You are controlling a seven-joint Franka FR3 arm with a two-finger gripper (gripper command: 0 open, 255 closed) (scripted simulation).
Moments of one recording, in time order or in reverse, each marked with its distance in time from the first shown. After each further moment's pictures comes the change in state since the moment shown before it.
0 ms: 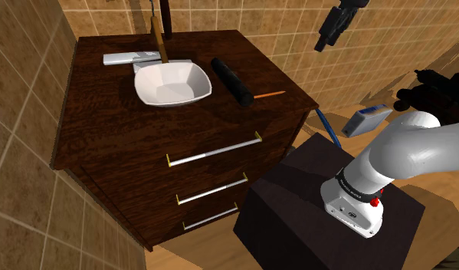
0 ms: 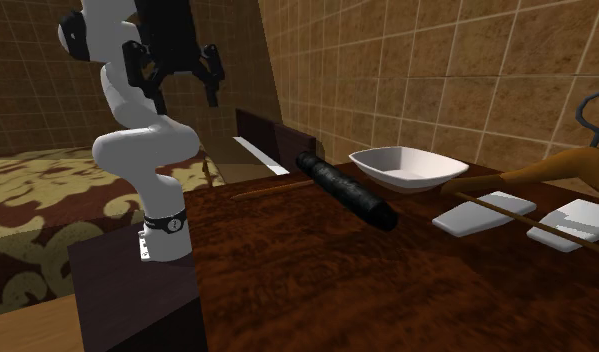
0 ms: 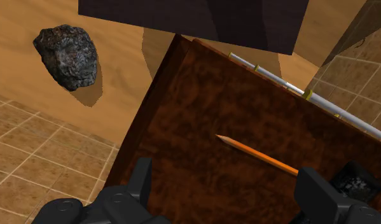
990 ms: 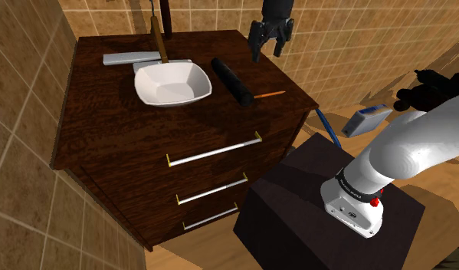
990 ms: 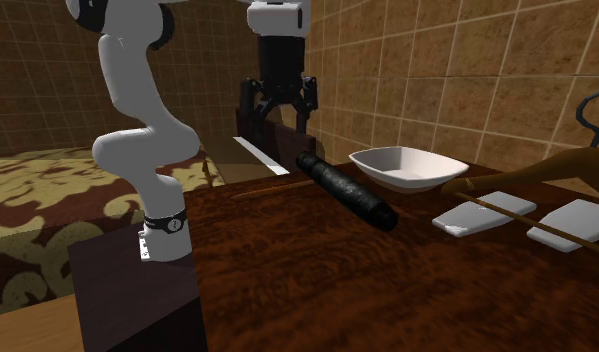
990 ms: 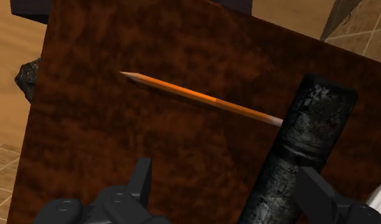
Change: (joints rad) arm 0.007 0.453 0.244 0.239 0.073 0.087 0.384
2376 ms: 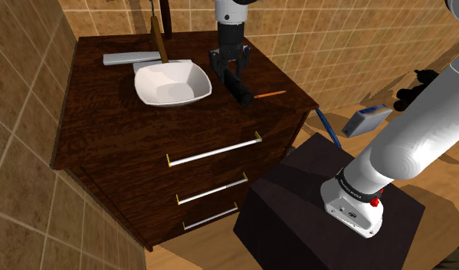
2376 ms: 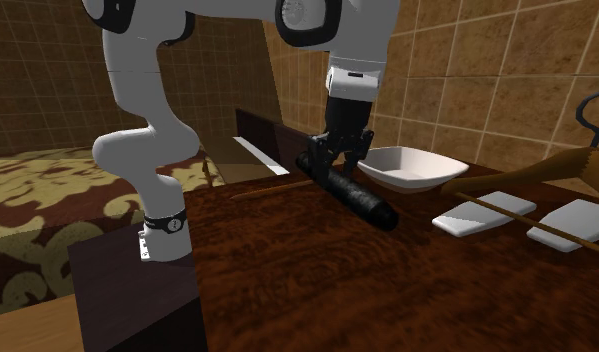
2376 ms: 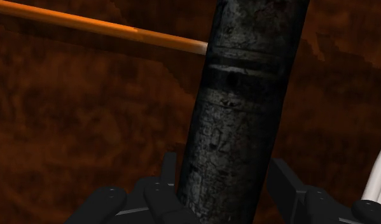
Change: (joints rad) arm 0.027 0.372 0.103 0.190 -0.046 0.093 0.254
